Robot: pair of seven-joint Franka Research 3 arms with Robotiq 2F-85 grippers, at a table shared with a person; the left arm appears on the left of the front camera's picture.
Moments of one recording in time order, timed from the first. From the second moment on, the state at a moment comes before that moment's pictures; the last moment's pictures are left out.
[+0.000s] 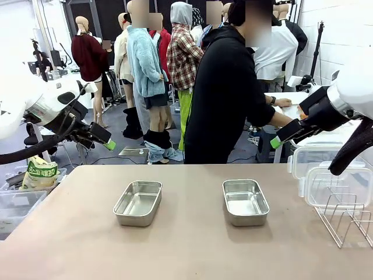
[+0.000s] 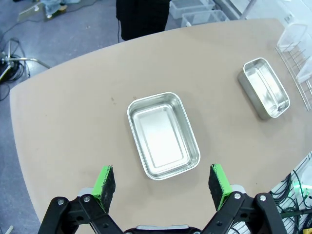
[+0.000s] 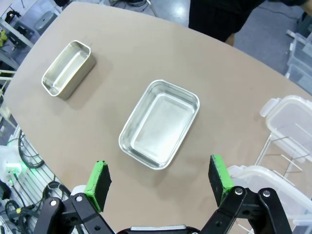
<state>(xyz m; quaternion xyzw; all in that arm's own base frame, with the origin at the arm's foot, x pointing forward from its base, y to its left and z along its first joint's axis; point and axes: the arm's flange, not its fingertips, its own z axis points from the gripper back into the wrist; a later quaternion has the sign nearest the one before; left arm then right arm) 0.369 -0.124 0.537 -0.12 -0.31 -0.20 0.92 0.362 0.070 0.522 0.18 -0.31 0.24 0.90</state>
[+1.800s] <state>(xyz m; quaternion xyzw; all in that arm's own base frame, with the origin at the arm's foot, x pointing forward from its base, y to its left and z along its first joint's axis) 0.369 -0.124 0.537 -0.12 -0.31 -0.20 0.92 0.362 0.070 0.522 0.18 -0.31 0.24 0.90</state>
